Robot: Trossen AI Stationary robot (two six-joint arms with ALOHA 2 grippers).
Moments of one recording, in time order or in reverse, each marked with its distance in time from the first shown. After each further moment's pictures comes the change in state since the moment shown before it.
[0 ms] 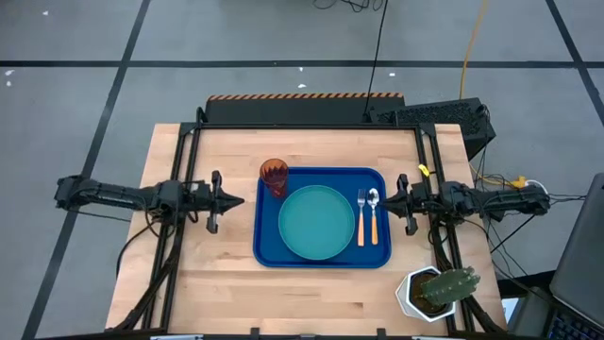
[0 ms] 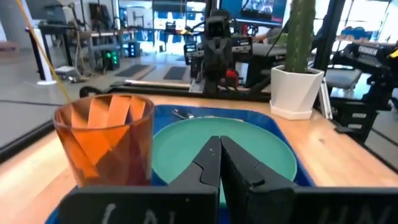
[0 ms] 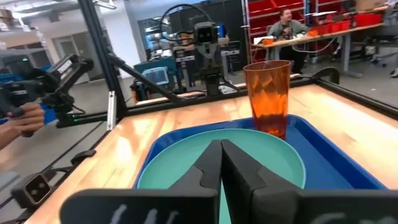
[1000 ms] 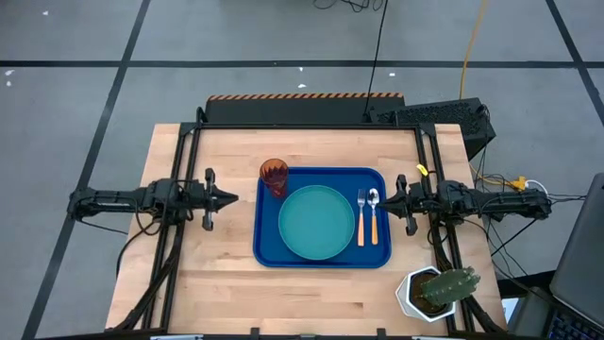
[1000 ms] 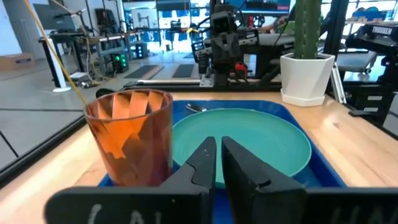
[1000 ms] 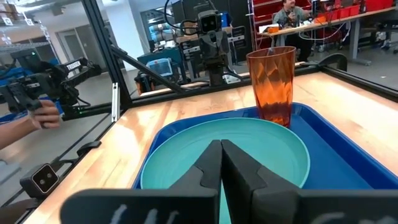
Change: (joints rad) left arm 0.064 -0.285 0.006 -0.337 0.035 0.081; right arm -0.057 0.000 0.000 -0.038 -0.091 0.022
